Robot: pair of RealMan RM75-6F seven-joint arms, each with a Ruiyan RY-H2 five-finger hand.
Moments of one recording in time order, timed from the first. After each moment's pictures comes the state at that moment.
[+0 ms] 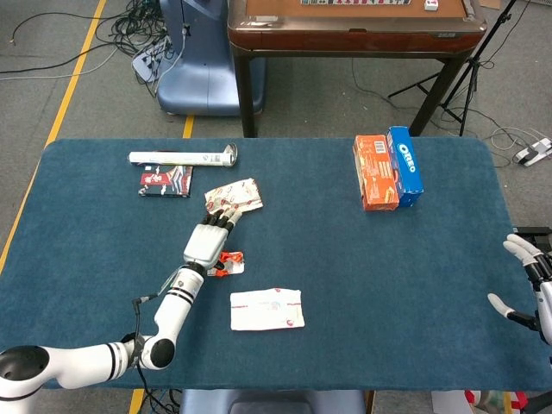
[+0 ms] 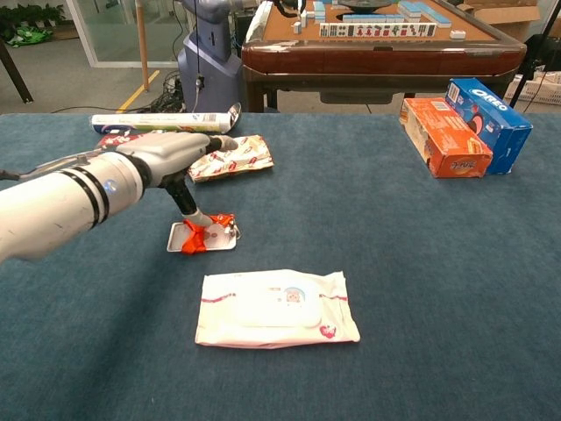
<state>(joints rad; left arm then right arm) -0.87 -1.74 -0.26 -1.36 0.83 0.99 0.63 0.02 -1.07 0.09 -1.51 -1.57 1.64 0.24</state>
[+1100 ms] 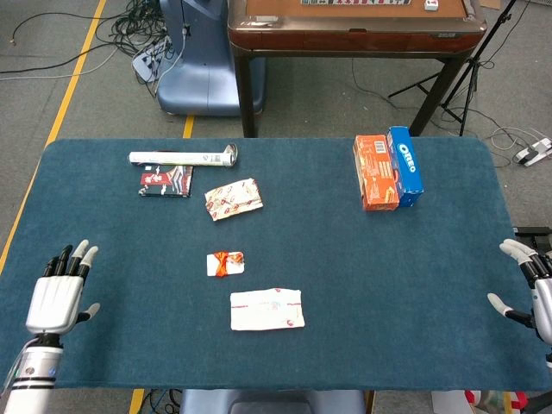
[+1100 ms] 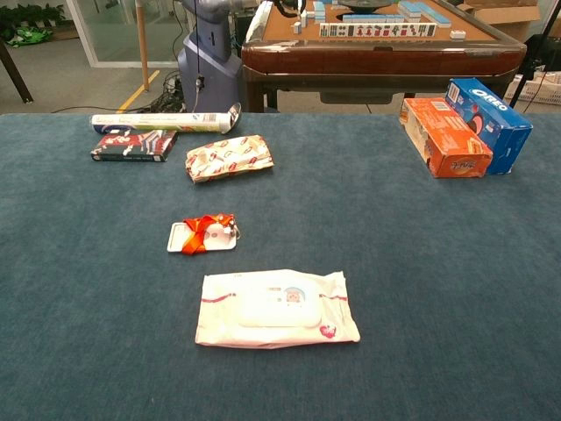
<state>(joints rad) -0.33 -1.17 0.10 -1.86 1.21 1.56 0.59 0.03 -1.07 0.09 -1.54 -1.52 1.58 0.15</state>
